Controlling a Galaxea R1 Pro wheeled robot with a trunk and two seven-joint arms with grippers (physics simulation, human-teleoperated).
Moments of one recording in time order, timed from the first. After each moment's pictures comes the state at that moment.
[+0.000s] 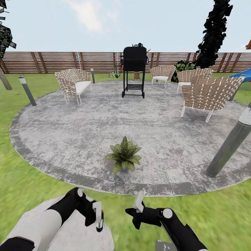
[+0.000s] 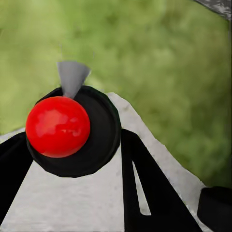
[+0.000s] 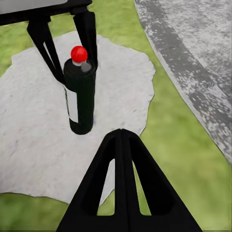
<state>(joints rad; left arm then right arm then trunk) -0.73 0.06 -0.25 -0.44 -0.81 0.03 -1.11 -0.42 0.01 0.28 -0.83 0.26 -0.08 0.81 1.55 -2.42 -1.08</state>
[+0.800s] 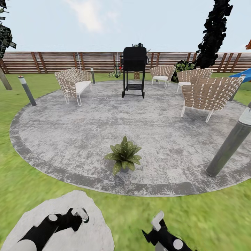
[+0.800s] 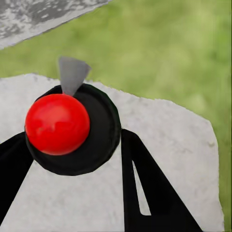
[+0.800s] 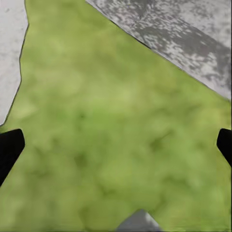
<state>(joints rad) -0.55 0.18 -0.04 -0.39 -0.39 -0.04 -0.58 -0.42 -0.01 0.28 -0.36 0.24 -0.27 0.21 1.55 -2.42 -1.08</state>
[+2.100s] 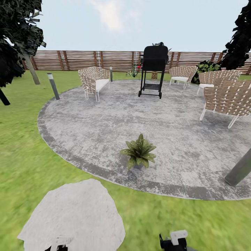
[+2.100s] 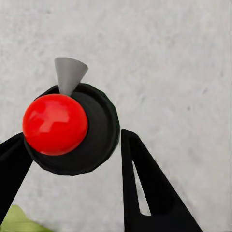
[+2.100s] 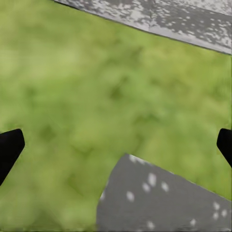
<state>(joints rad) -0.31 0.12 0.06 -0.26 0.03 -0.26 0.02 -0.41 0.01 0.26 -0.07 -0.08 -0.52 -0.15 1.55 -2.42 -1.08</state>
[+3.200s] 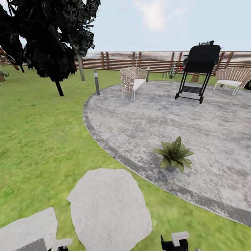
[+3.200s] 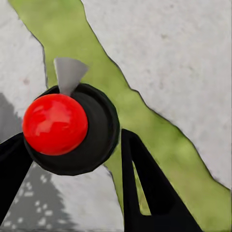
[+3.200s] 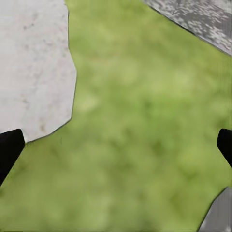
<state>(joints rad) -0.31 0.11 0.05 -0.25 0.04 -0.26 0.01 -0.41 0.00 0.26 -0.06 -0.08 -0.52 -0.15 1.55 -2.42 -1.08</state>
